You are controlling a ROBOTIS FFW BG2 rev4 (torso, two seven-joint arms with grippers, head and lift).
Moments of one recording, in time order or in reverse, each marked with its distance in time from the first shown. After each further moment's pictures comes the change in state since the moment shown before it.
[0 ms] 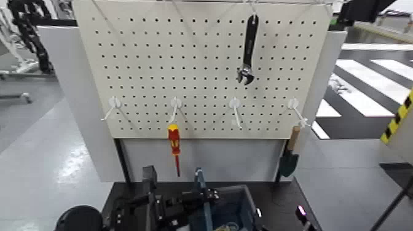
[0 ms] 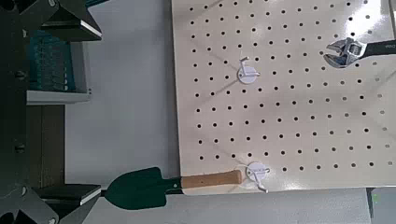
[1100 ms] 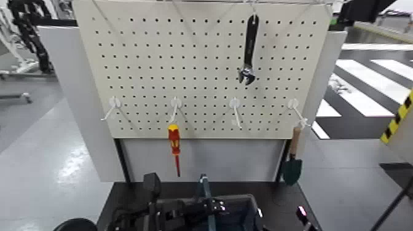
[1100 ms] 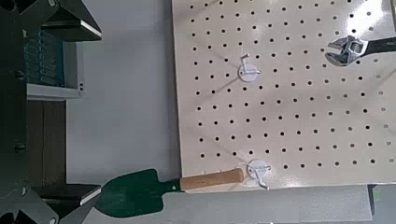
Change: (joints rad) left arm 0.103 0.004 0.032 -0.143 0.033 0.045 -0.007; right arm 0.002 0.001 -0.004 0.000 -0.005 0.002 0.000
